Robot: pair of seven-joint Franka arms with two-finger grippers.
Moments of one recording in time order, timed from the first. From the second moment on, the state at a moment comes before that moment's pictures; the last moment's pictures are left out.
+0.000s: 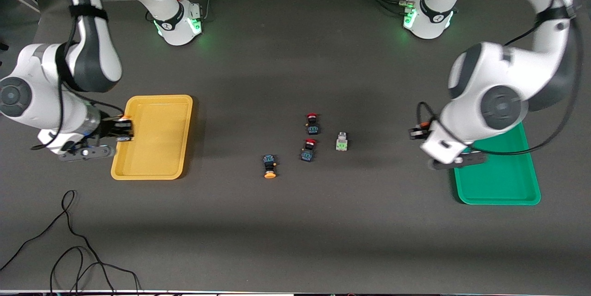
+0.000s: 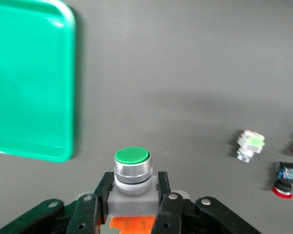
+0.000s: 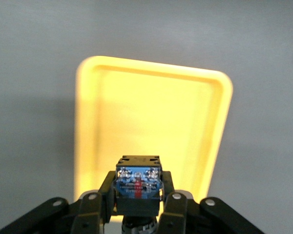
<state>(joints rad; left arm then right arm) -0.16 0.30 -0.10 -1.61 0.03 1.72 -0.43 0.64 0.18 -0.71 -2.03 0.05 2.07 -0.21</state>
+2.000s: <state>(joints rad) 0.36 0.55 -0.12 -1.73 0.14 2.03 0.05 0.96 0.59 -0.62 -1.45 0.37 1.83 0.29</state>
